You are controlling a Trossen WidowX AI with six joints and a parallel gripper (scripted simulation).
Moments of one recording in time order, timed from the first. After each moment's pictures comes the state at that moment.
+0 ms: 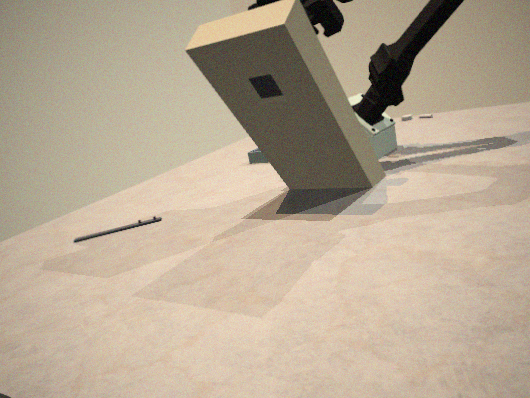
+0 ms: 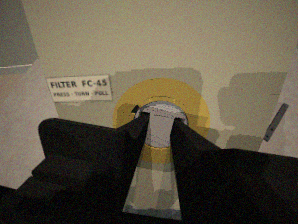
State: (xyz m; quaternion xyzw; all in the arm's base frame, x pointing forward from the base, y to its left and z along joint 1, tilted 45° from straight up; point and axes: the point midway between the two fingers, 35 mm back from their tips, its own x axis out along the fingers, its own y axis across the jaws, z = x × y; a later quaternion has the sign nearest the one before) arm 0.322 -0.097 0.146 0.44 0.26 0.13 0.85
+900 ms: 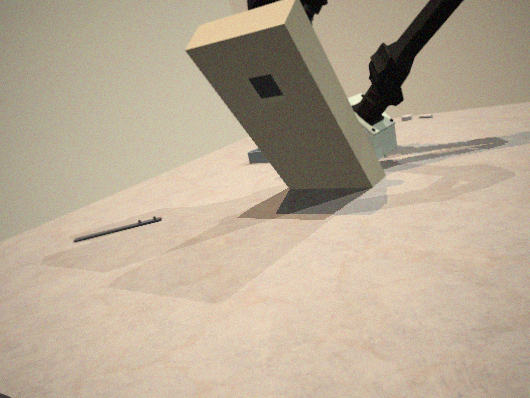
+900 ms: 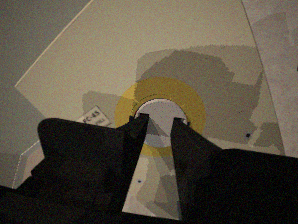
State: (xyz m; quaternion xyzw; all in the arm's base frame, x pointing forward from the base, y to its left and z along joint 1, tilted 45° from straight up) arm 0.315 -0.101 0.147 0.65 0.30 0.06 0.70
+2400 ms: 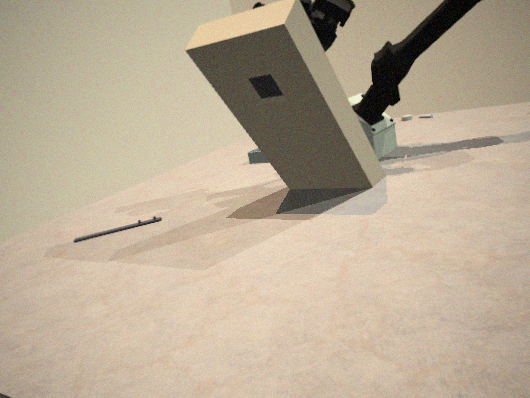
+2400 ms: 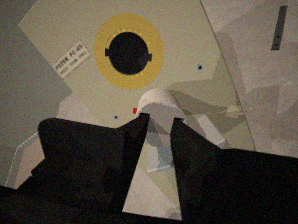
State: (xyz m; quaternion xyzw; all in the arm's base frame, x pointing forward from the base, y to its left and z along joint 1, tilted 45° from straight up) arm 0.233 -0.091 0.125 0.64 0.30 0.06 0.71
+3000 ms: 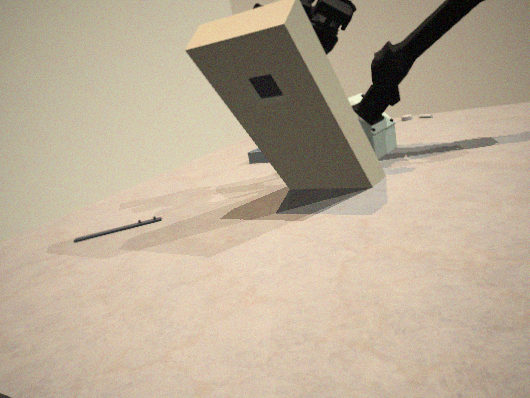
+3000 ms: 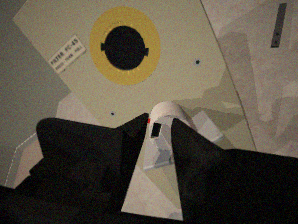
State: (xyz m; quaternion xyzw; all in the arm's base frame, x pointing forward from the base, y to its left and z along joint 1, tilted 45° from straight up) arm 0.229 -0.087 0.120 0.64 0.30 0.06 0.71
